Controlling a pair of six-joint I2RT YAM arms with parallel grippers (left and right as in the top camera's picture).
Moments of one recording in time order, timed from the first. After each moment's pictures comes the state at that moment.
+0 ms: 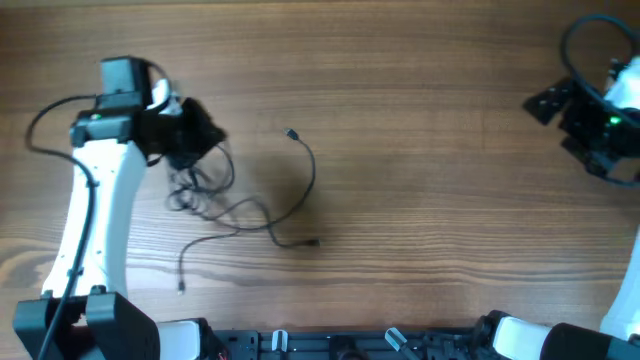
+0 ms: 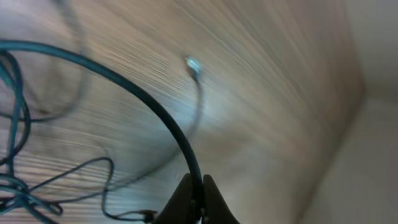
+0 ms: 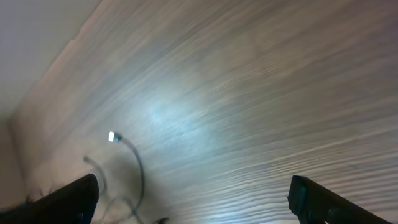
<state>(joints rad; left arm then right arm) 0.06 1.52 1.30 -0.93 0.51 -0.62 -0.36 1.44 1.60 -1.30 -0.45 0.25</state>
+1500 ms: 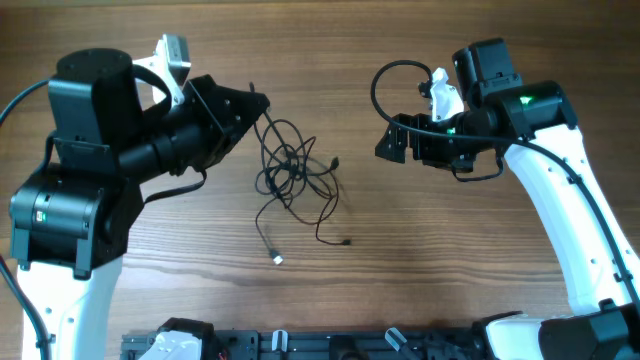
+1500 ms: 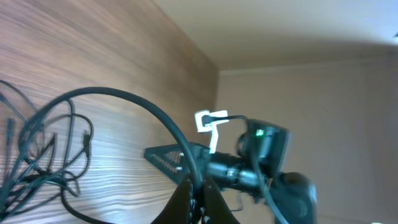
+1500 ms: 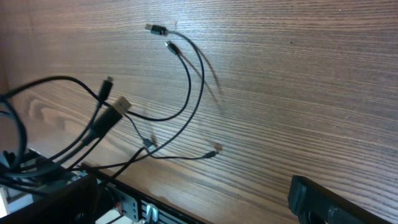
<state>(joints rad) -0.18 1.20 1.62 -0.97 0.60 -1.00 0.24 1.54 1.48 -1.23 -0.46 0.29</state>
